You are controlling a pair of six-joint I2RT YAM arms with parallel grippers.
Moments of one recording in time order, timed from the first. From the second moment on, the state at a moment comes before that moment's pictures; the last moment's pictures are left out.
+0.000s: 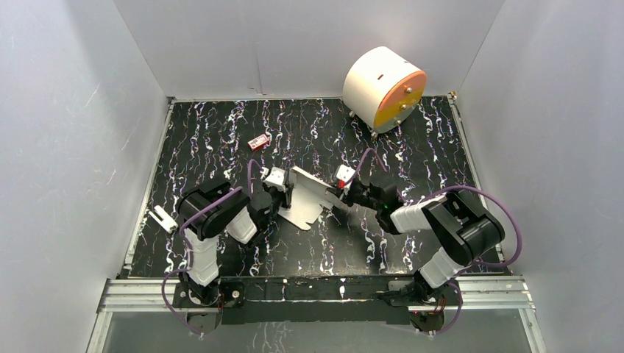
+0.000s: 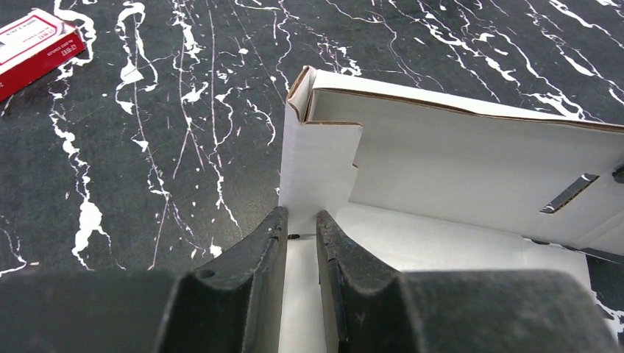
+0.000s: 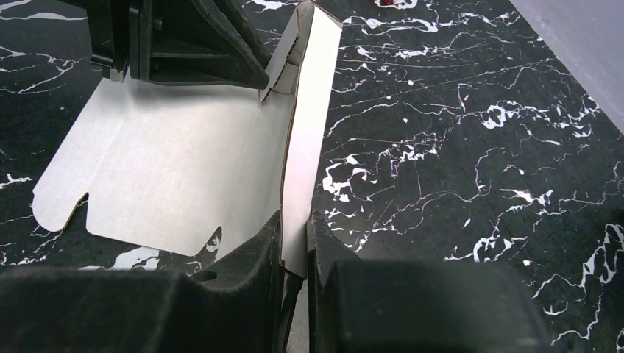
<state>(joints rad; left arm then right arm) -0.68 1.94 0.38 1.41 -0.24 -0.10 0.58 1.59 0.43 0.92 -0.51 -0.39</state>
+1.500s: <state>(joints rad) -0.28 1.85 0.31 1.41 0.45 -0.36 0.58 1.51 0.72 0.42 -0.44 -0.53</state>
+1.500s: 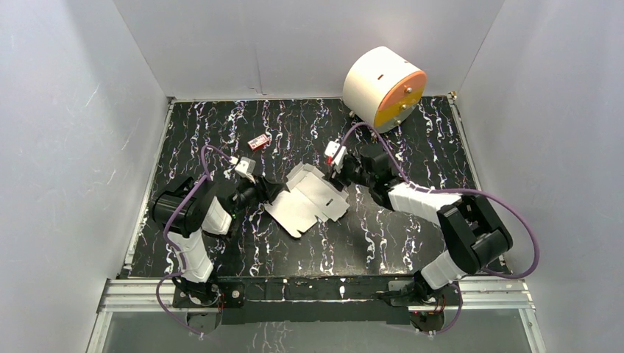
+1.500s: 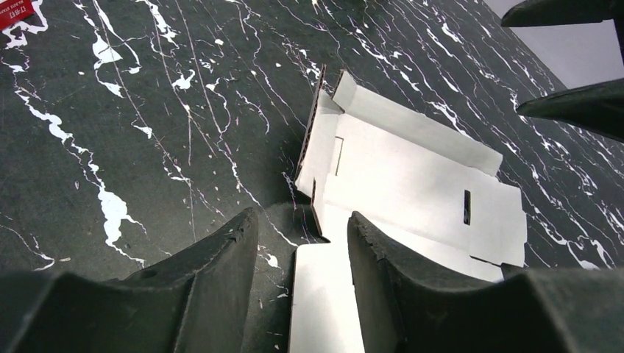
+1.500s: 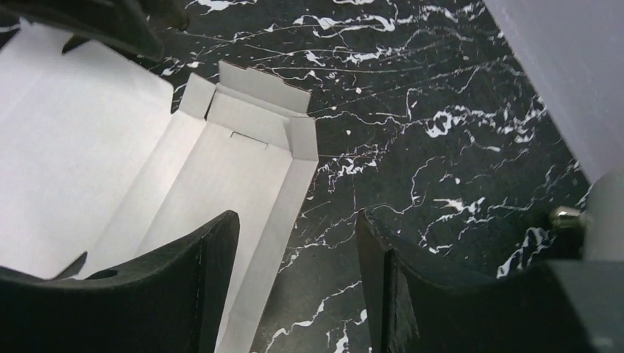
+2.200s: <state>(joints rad) -0.27 1.82 0.35 1.32 0.42 -0.39 0.46 1.70 0.80 0.28 -0.49 -0.07</state>
